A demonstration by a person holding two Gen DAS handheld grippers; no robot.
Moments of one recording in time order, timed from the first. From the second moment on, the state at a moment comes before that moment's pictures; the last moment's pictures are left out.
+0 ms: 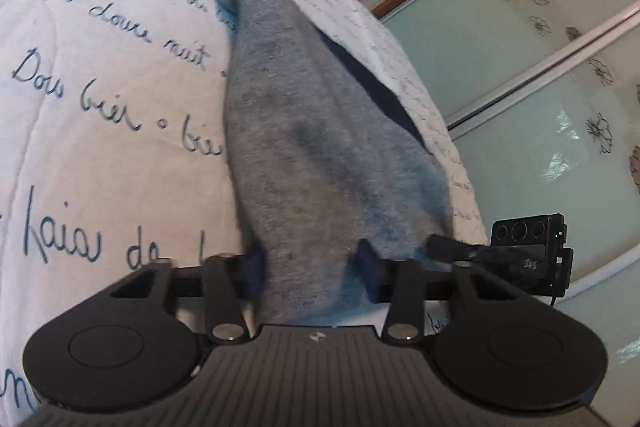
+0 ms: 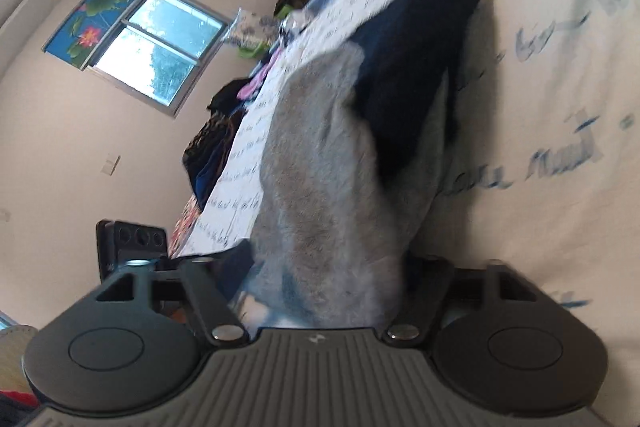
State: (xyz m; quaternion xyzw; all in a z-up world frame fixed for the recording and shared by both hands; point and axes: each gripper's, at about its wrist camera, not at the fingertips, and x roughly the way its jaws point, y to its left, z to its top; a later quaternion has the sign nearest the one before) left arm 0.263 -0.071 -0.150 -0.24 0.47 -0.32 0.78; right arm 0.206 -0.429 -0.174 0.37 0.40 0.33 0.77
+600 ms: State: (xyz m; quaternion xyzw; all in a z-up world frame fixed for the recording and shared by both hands) left arm 0.243 -0.029 -0.113 -0.20 0.45 -0.27 0.83; right arm 0.185 -0.390 -0.151 0.34 0.39 0.31 0.80
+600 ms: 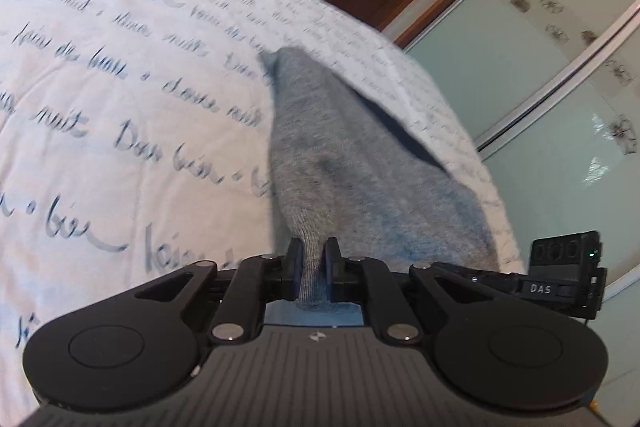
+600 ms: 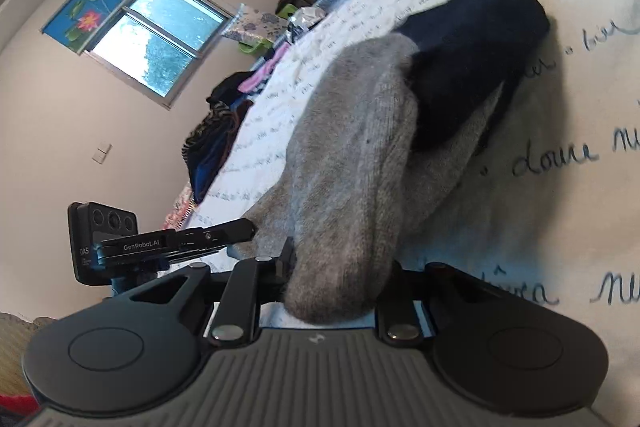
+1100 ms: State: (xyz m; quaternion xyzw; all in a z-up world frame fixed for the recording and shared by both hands) left arm 0.254 -0.096 -0.074 -0.06 0.39 -0.25 0.88; right arm 0.132 -0.404 -0.080 0.12 0.27 0.10 0.95
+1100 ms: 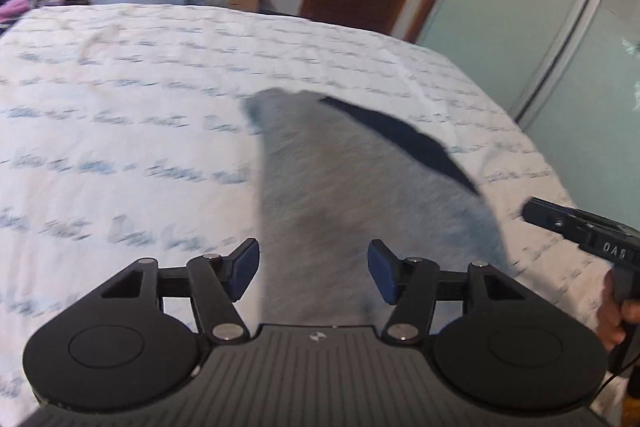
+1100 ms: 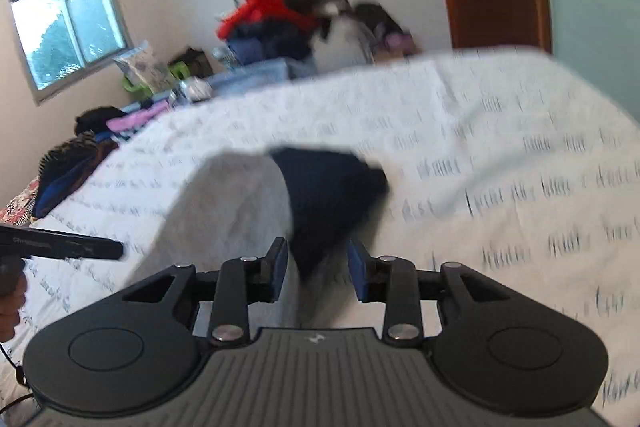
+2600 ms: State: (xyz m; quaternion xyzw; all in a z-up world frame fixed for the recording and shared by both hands) left arm 0.185 -0.132 -0.118 0.05 0.38 -0.09 0.92; right arm 0.093 -0.304 -0.115 0.04 0.32 0.05 0.94
